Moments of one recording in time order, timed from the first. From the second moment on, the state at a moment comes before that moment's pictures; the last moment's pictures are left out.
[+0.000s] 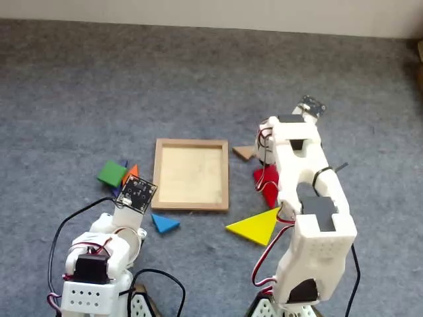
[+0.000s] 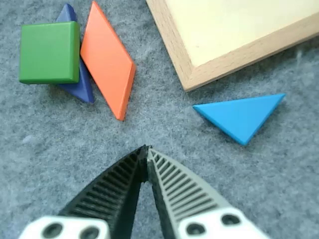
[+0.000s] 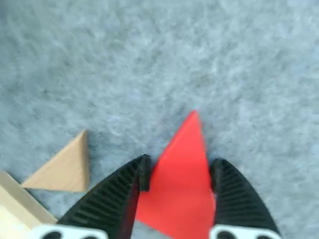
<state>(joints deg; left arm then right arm) -1.5 -102.5 96.0 76.4 -14.0 -10.7 20.9 8.4 61.1 -35.5</state>
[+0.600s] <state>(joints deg) -1.5 -102.5 96.0 76.4 -14.0 -12.8 18.4 7.0 64.6 -25.5</state>
